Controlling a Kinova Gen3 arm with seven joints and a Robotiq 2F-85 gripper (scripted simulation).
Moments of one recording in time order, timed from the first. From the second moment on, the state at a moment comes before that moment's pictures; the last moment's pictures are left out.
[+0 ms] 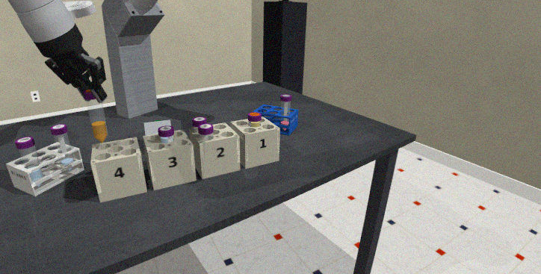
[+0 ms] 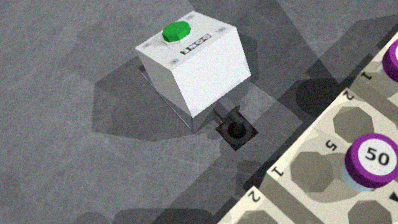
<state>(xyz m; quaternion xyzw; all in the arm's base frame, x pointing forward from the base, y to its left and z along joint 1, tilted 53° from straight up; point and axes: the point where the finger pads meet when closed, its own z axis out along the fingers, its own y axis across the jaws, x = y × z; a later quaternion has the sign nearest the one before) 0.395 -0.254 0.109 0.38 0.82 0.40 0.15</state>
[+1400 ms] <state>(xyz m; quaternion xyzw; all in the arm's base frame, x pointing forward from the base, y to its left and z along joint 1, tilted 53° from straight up) 0.407 -0.251 0.099 0.38 0.82 0.40 0.15</state>
